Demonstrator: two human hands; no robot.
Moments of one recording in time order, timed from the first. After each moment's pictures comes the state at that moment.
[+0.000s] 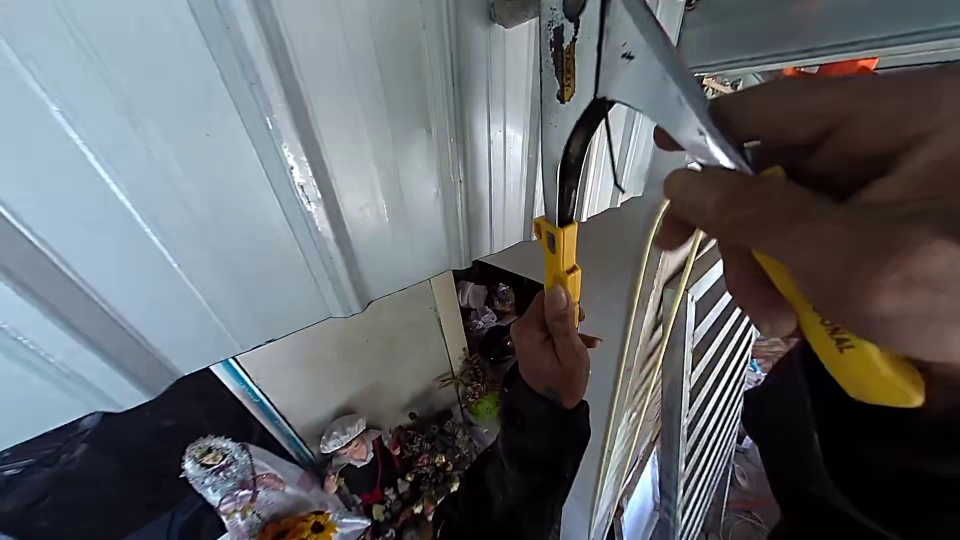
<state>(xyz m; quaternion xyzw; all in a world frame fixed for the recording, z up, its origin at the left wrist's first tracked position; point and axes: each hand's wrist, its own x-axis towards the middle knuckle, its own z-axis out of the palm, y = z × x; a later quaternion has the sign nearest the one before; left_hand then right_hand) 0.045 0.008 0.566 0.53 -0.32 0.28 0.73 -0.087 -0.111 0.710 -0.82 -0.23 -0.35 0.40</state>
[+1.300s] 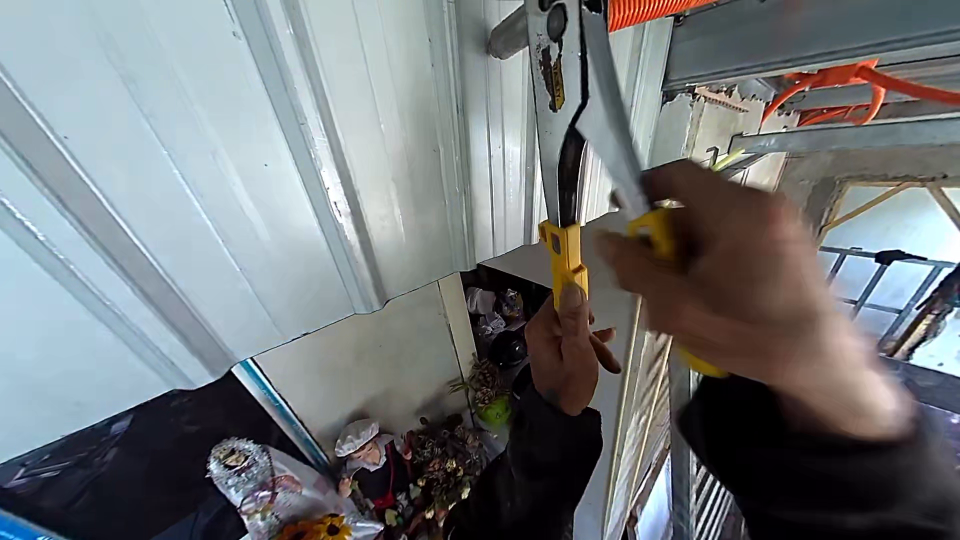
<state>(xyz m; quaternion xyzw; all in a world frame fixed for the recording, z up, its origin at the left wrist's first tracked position) 0.018 0.007 0.578 0.47 -0.35 0.20 0.79 -0.075 -0.087 0.686 -0.83 -0.18 -0.42 0.31</state>
